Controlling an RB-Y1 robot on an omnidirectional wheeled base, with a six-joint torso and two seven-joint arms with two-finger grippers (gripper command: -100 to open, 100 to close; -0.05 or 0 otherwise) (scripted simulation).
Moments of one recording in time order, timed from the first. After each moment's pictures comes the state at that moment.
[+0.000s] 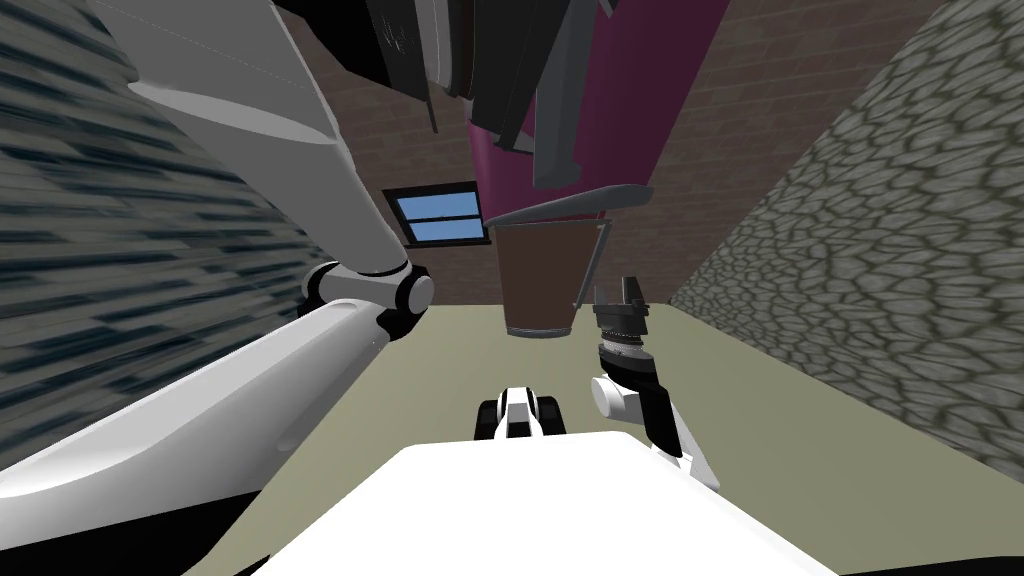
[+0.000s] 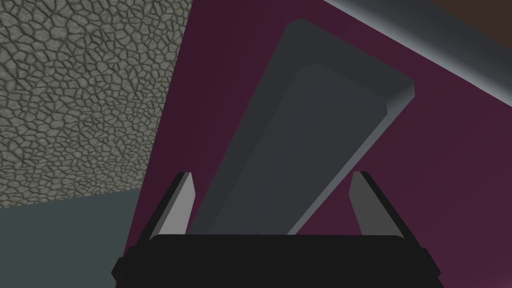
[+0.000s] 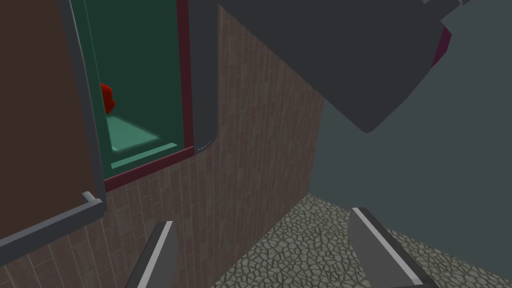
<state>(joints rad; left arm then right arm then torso) -1.62 0.47 0.00 -1.91 1.02 1.46 -0.58 0.47 0.01 -0.01 -2.37 0.03 -0.49 -0.02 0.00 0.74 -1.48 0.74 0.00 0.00</state>
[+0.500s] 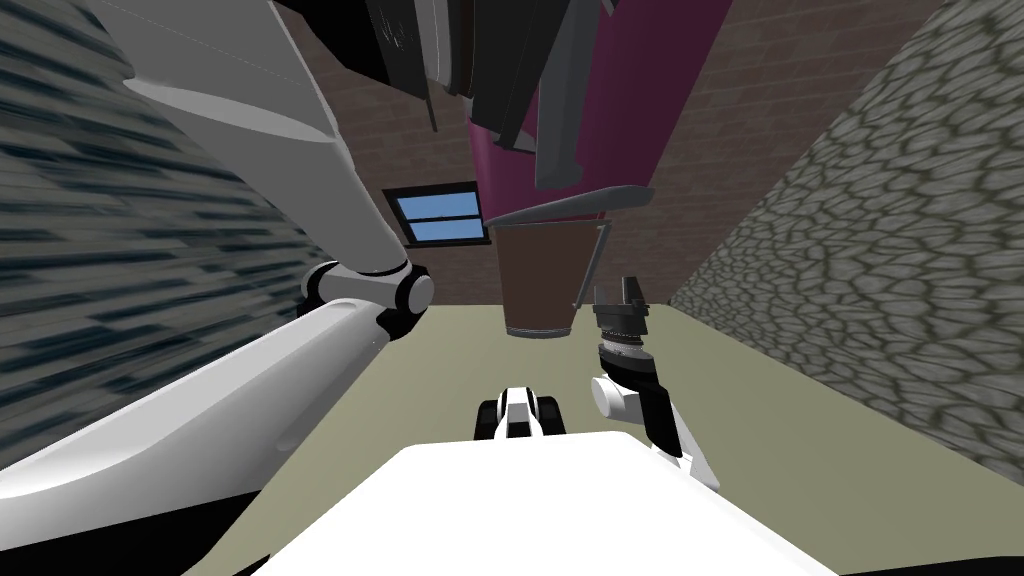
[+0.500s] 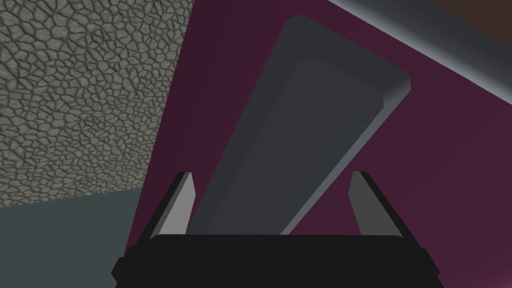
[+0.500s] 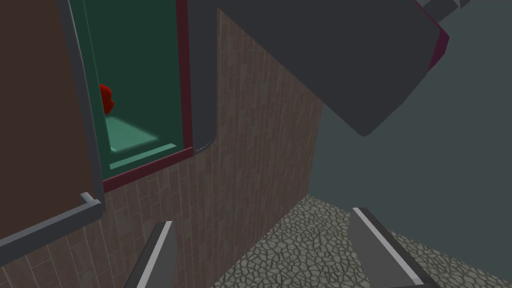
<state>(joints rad) -1.62 0.47 0.00 -1.91 1.02 1.46 -0.58 0.47 0.01 -0.01 -2.37 0.03 -0.49 -0.02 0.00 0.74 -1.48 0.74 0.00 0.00</state>
